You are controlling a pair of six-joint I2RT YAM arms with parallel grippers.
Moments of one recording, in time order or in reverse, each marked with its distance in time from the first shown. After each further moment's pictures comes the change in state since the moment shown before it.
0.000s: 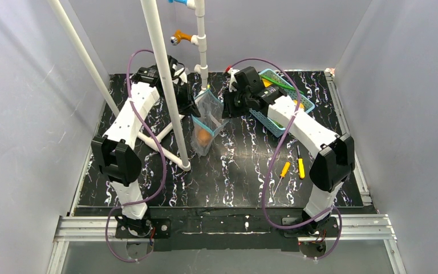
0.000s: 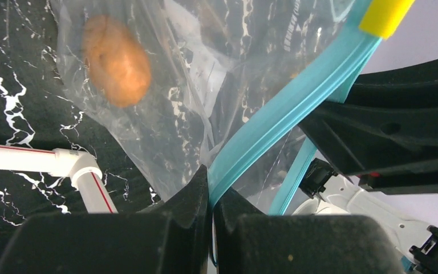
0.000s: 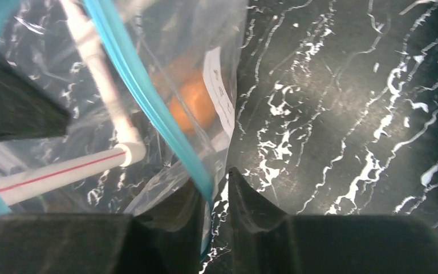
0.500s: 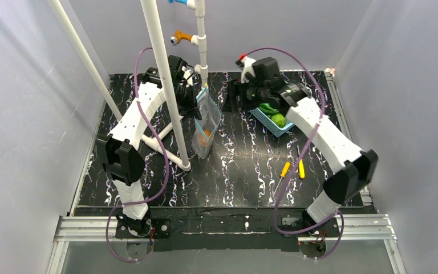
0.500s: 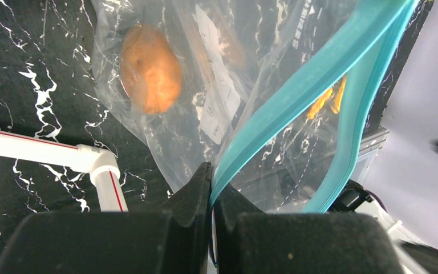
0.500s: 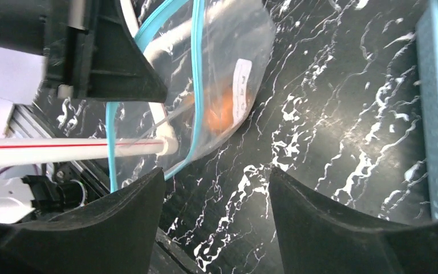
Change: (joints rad) left arm -0.085 0.020 0.019 -0.027 -0.166 -0.019; right arm -0.026 -0.121 0.057 -0.064 -0.098 -0.006
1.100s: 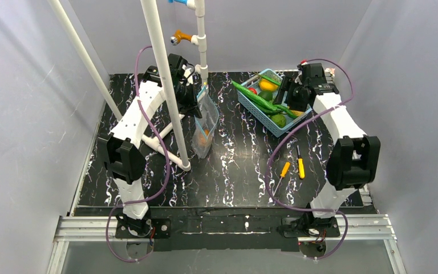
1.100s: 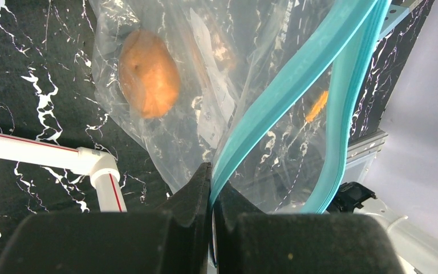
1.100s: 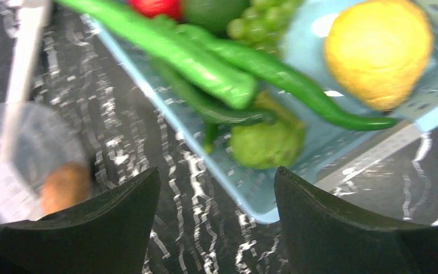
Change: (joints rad) left arm 0.003 0.026 0.045 -0.012 -0.011 -0.004; right arm -0.499 0.010 -0.276 0.171 0.038 0.092
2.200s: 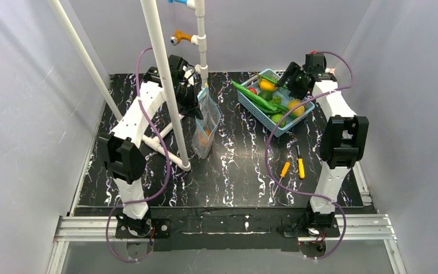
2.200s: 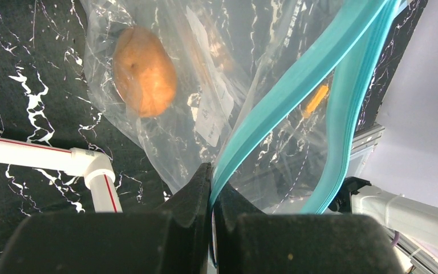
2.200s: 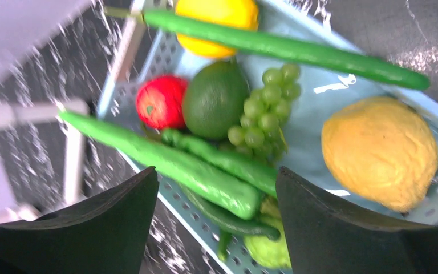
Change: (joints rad) left arm 0.000 0.001 -0.019 0.011 0.028 0.003; right arm -0.080 0.321 0.271 0.039 -0.006 0.133
